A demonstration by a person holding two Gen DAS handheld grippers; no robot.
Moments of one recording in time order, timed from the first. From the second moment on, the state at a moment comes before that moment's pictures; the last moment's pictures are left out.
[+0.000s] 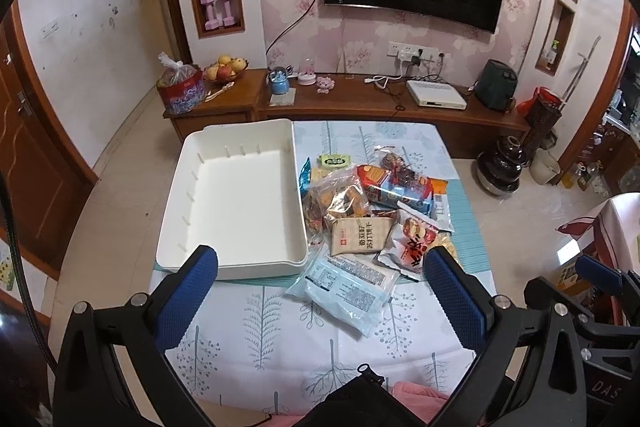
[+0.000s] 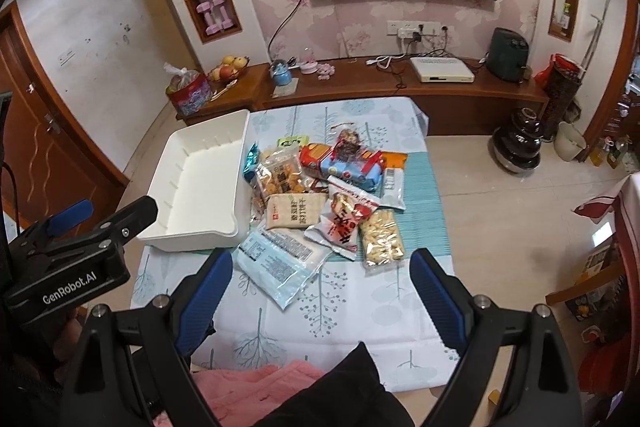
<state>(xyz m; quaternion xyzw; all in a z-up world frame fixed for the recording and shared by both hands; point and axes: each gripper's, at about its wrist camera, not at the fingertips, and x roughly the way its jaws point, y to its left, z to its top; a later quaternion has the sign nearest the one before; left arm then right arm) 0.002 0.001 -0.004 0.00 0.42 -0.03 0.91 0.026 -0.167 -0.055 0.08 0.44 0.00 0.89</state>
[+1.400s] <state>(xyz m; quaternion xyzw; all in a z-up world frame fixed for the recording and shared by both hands) 0.020 0.037 -0.066 -0.11 0.55 -0.04 0.83 -0.013 -0.161 -0.062 0.03 0.39 -0.13 0.91</state>
